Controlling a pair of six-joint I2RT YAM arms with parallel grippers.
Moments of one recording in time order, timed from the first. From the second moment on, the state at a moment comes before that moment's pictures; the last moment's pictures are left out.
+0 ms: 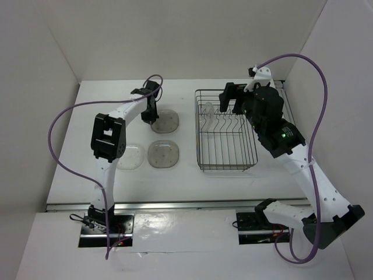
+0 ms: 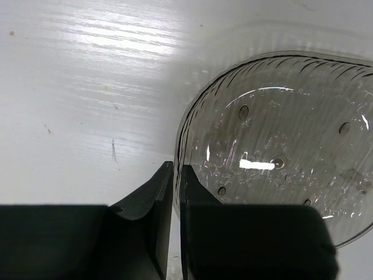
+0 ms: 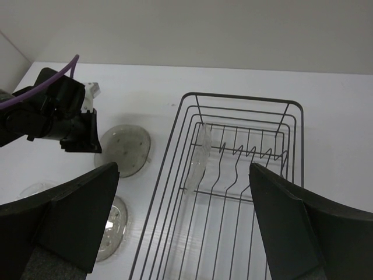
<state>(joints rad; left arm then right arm) -0.28 2.28 1.91 -0.81 -0.22 -0.43 0.50 1.10 1.33 -0.40 0.28 0.20</state>
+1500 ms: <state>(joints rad) -0.32 1.46 1.50 -0.44 0.35 -0.29 0.51 1.37 1.32 -0.18 -0.12 0.15</state>
